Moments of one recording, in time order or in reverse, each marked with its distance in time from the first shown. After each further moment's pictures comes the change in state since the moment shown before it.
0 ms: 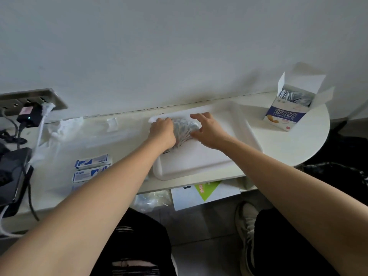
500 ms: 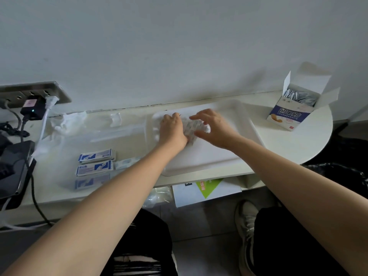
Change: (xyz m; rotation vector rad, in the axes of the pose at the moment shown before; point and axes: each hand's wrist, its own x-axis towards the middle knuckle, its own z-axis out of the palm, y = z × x) left_hand -0.017 0.012 0.011 -0.218 0.127 0.016; right_hand -0.008 0.009 -0.006 -0.064 0.041 -0.199
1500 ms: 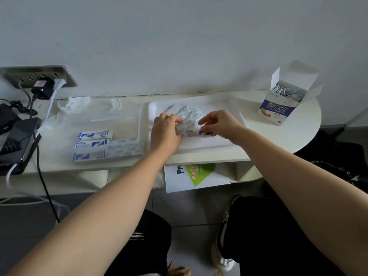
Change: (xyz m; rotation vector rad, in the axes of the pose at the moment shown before) left_hand -0.064 0.005 0.013 -0.052 0.194 0.046; right_hand -0.045 0.002 -0.035 0.447 -0.142 0.316
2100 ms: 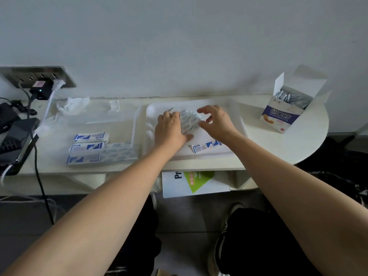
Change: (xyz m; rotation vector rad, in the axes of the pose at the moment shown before) left_hand 0.026 0.019 0.013 0.095 -0.028 -0.058; right_hand 0.035 0.012 0.003 -0.326 0.209 -0.243
